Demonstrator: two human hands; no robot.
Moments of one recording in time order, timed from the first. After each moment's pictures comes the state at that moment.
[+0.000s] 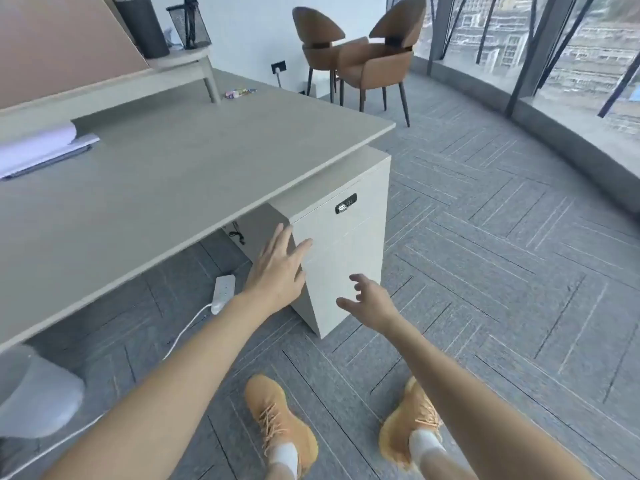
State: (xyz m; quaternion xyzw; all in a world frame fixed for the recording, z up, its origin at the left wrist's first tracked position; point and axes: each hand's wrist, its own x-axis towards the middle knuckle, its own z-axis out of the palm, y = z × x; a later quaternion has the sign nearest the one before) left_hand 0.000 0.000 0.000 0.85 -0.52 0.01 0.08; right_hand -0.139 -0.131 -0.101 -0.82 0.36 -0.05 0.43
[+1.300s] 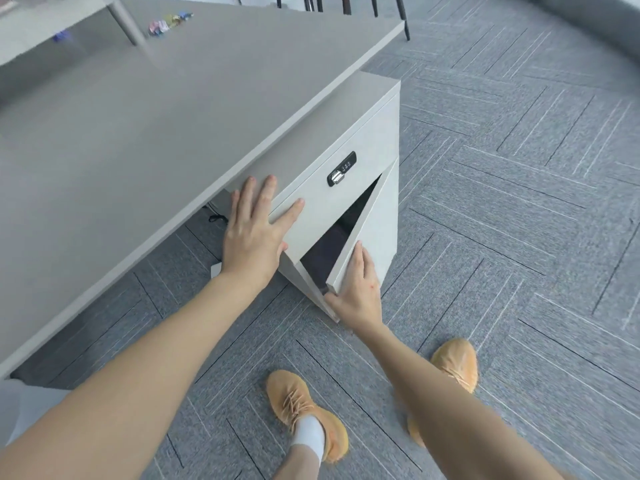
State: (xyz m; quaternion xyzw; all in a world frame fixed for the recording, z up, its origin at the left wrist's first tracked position) left_hand 0.110 -0.094 -0.073 0.81 -0.56 0.19 -0.06; right_hand -0.037 -0.155 -0.231 -0.78 0.44 -0.18 0.41
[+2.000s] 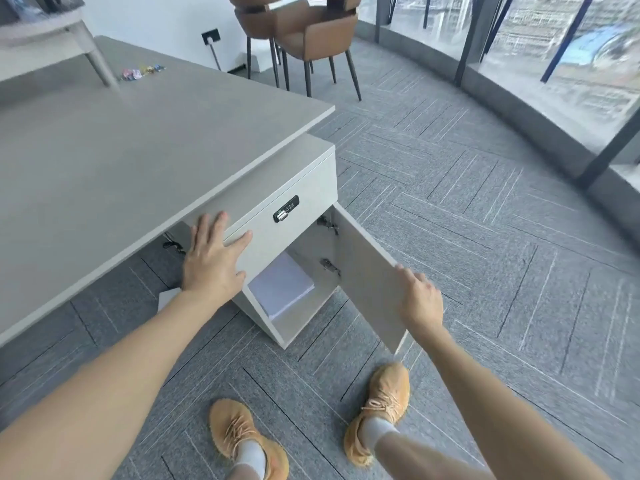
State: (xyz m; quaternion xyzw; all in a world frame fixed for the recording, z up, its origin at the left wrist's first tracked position) left_hand 0.080 -0.102 -0.054 0.87 -0.48 0.10 -0.02; right_hand -0.219 -0.284 -0.174 -0.80 0.55 -0.09 0.20
